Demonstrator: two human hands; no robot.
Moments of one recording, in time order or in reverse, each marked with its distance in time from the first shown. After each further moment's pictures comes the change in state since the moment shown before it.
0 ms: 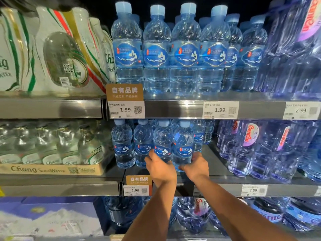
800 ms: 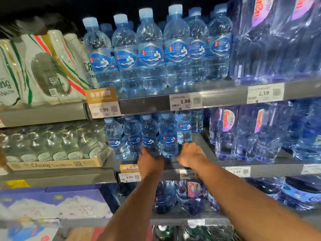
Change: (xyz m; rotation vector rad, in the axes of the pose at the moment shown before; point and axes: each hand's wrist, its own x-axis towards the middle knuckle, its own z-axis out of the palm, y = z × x) left_hand -0.034 0.016 -0.028 0.250 -0.133 0.002; right_hand -0.012 -0.007 -0.061 -0.479 -0.282 -0.184
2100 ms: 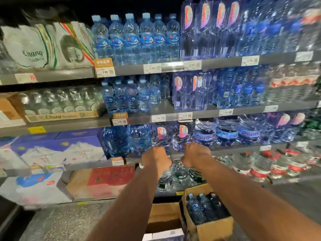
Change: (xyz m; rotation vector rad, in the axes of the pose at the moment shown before) left_hand -0.314 -0.019 -0.100 0.675 -0.472 0.392; right_hand -0.352 0.087 -0.031 -0.468 -0.088 0.109
